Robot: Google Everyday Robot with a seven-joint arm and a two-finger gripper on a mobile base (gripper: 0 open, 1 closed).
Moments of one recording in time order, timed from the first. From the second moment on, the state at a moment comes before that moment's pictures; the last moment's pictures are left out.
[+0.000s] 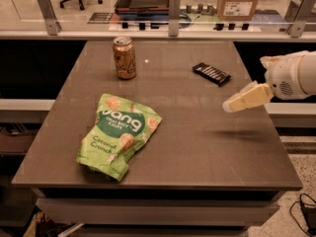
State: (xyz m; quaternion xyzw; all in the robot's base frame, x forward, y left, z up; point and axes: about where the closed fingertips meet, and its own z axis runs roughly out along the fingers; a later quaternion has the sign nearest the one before) arm 0.560 -0.227 0.895 -0.39 0.81 0.07 0.43
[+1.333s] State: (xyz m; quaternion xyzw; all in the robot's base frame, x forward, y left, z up) arm 0.630 -0.223 0.854 -0.37 0.80 0.14 0.44
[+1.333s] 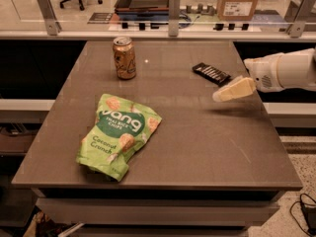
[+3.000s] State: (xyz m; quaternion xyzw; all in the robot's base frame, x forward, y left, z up) arm 0.695 -0.209 0.843 -0.34 0.81 0.16 0.45
